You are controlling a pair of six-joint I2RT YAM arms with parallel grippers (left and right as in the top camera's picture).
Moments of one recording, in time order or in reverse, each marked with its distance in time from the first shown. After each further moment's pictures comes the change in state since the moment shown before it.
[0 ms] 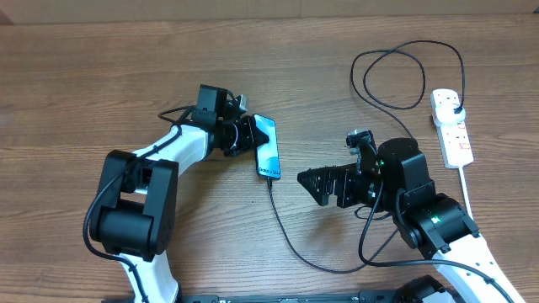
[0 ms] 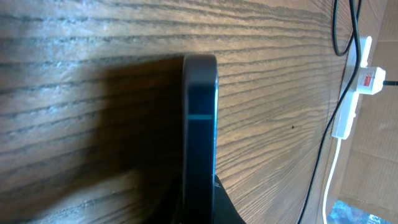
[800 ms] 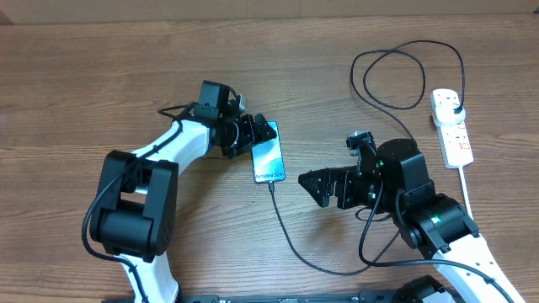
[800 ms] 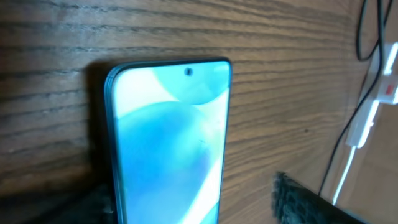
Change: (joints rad) left arm -0.001 -0.003 0.048 -0.127 -0.068 -0.013; right arm 0.000 0.000 0.000 -0.027 0.008 0.000
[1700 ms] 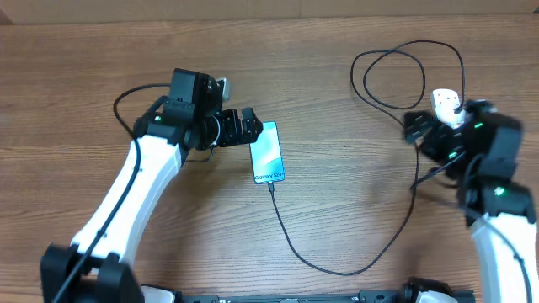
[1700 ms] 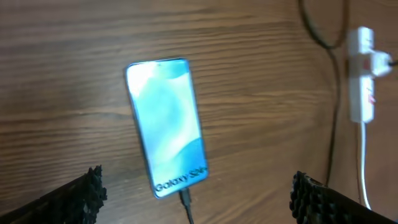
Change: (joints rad) left arm -0.002 -0.435 0.045 -0.359 -0.189 0.214; right arm -0.638 0.130 0.148 -0.013 0.238 -0.023
